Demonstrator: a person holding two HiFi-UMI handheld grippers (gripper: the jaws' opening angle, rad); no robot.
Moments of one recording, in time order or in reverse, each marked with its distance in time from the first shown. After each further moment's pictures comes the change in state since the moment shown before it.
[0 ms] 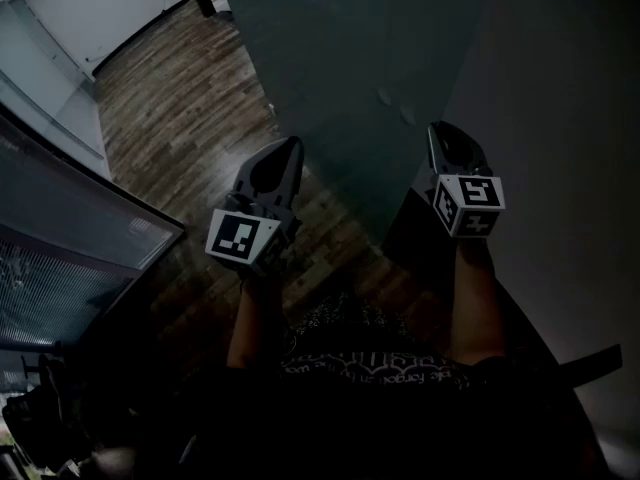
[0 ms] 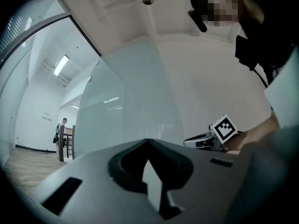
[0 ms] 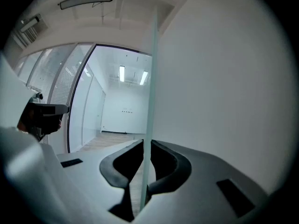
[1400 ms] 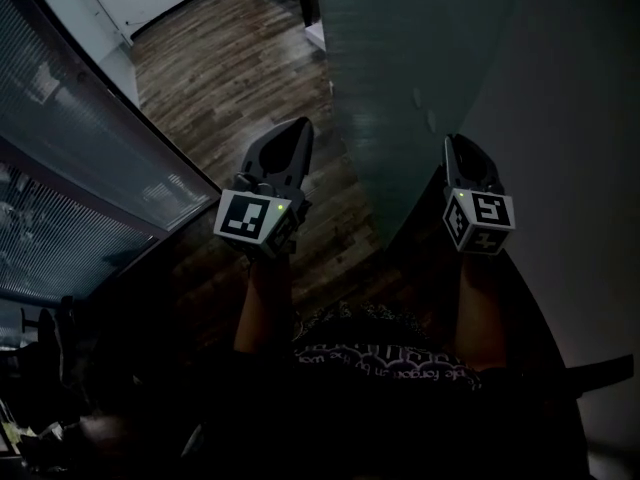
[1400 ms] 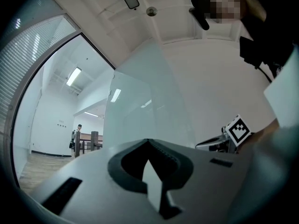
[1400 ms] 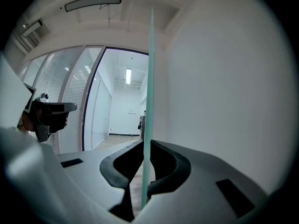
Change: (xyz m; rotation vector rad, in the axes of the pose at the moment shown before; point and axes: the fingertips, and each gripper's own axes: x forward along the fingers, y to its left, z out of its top) left arm -0.182 0.103 0.027 0.028 -0.019 0.128; right arm -0.043 0.205 0.012 0.026 -0.021 0.056
